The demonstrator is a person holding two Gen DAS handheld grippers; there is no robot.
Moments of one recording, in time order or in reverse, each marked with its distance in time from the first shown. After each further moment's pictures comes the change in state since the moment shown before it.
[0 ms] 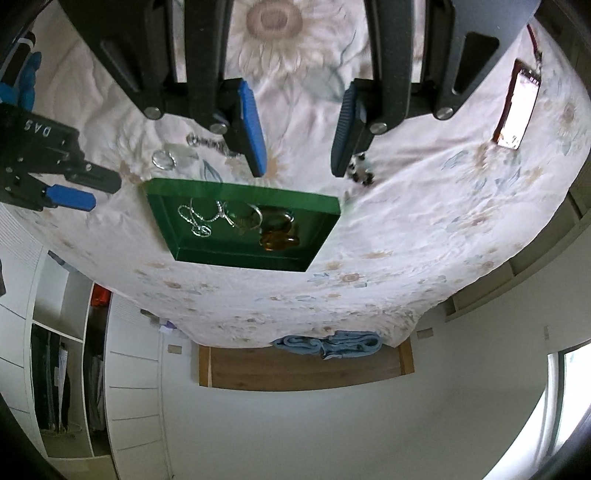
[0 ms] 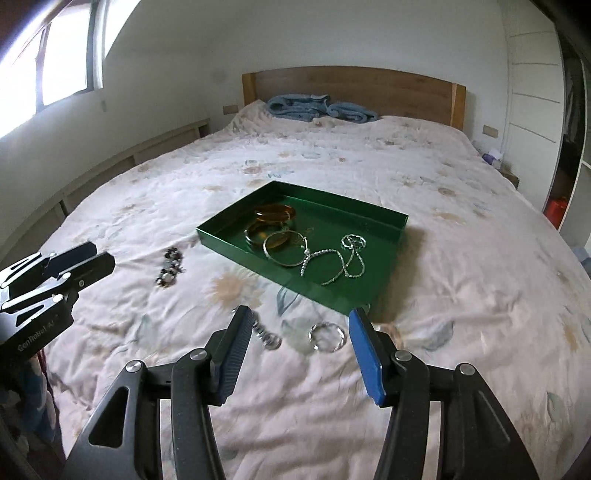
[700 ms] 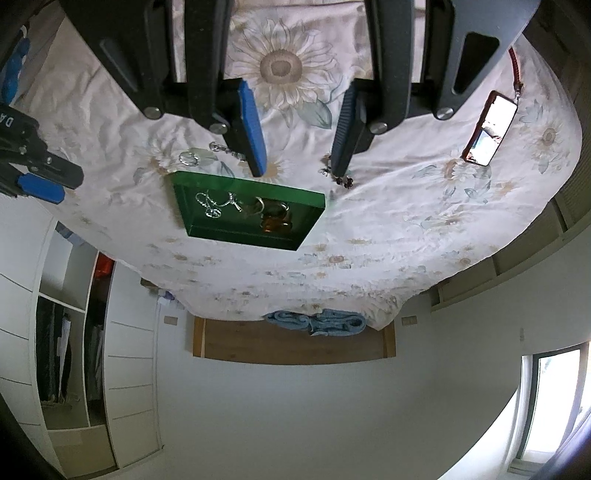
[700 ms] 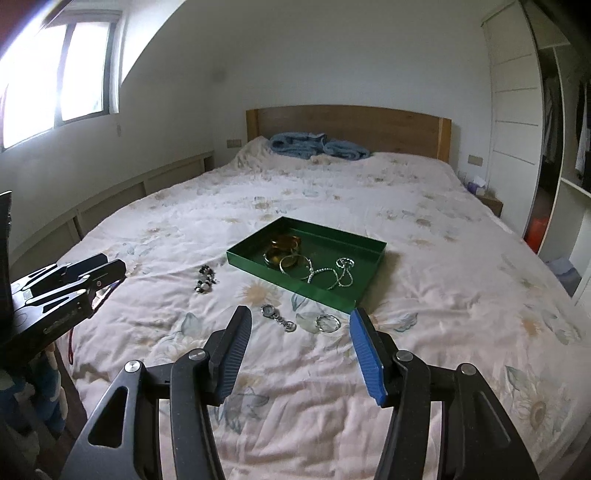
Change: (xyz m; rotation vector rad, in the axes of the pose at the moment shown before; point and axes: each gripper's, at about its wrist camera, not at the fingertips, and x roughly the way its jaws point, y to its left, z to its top) left arm -0.100 0.006 -0.014 -0.060 -0.091 0.009; right arm -0.130 0.021 -0.030 -0.007 -0.142 -0.020
